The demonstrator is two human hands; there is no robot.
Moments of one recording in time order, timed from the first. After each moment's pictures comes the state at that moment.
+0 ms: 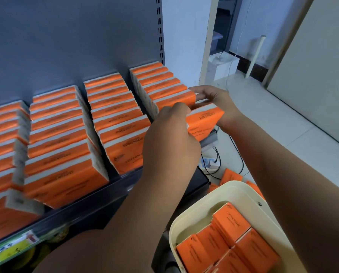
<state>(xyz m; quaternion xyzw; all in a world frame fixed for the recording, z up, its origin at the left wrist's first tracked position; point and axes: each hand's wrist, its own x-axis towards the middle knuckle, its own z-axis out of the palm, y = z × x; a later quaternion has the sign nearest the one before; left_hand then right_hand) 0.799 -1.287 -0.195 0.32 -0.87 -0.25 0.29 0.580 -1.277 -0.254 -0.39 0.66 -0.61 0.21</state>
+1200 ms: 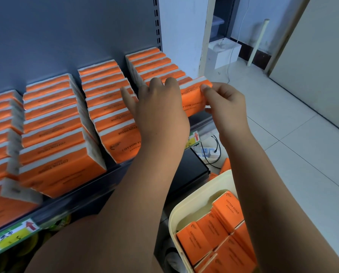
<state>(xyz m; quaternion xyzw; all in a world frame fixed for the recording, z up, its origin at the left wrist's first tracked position) 0.766 -1.313 -0.204 0.39 -0.89 -0.01 0.25 0.648 -1.245 -0.248 -0.21 0.69 -0.68 0.11</state>
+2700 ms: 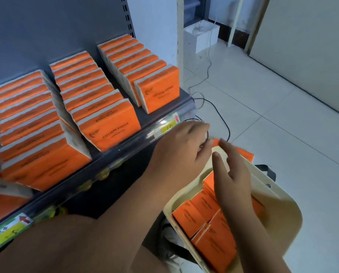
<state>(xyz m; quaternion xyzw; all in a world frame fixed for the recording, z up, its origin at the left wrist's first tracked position) 0.805 -1.243 -0.276 0.04 -0.96 -0.20 0.21 0.769 -1.103 -0.335 -0.11 0.81 -0.58 0.06</state>
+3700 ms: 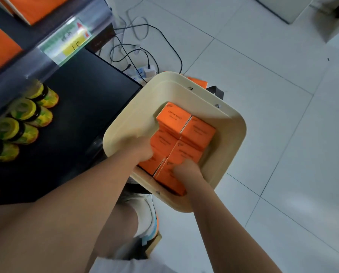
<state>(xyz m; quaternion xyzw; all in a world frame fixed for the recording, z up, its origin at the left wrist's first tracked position) 0.809 -1.188 -0.513 0.17 -0.89 -0.18 -0.38 0.822 -1.013 -0.534 0.11 0.85 -0.28 0.44</state>
